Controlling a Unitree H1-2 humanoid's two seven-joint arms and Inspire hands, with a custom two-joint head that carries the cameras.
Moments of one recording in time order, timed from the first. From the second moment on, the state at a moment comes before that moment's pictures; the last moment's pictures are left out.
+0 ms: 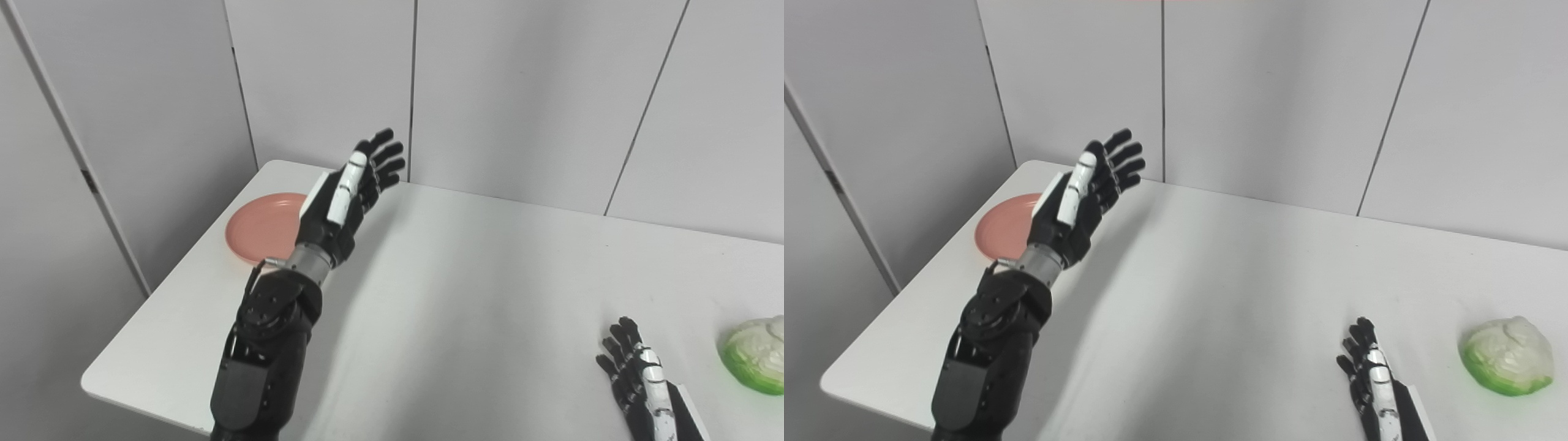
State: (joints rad) left arm -0.39 0.13 0.20 -0.24 -0.25 0.38 -0.08; right arm -0.05 -0.10 0.05 -0.08 0.20 0.11 0.19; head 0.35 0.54
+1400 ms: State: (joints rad) left arm -0.53 0.41 0.51 0.24 -0.40 0.31 -0.01; right arm -0.05 -0.11 0.05 -0.11 0.21 0.15 0.19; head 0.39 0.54
